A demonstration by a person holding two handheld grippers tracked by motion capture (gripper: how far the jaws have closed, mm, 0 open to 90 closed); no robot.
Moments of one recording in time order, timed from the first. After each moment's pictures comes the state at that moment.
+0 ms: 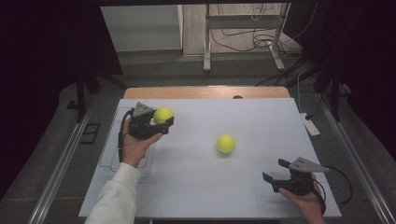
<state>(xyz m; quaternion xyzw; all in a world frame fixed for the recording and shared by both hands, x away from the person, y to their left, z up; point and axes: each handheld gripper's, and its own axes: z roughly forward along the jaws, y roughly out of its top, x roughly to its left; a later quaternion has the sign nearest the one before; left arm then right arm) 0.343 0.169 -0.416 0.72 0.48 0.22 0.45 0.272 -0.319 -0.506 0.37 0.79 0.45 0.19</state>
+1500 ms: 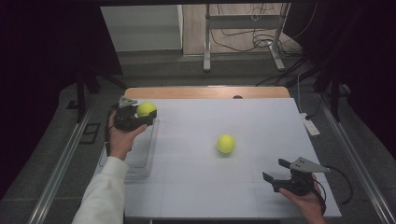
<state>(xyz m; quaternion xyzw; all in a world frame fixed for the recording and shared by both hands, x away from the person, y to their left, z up) 0.368 0.219 -0.423 0.69 0.54 0.24 0.41 0.271 -0.319 -0.505 0.38 0.78 0.46 0.19</state>
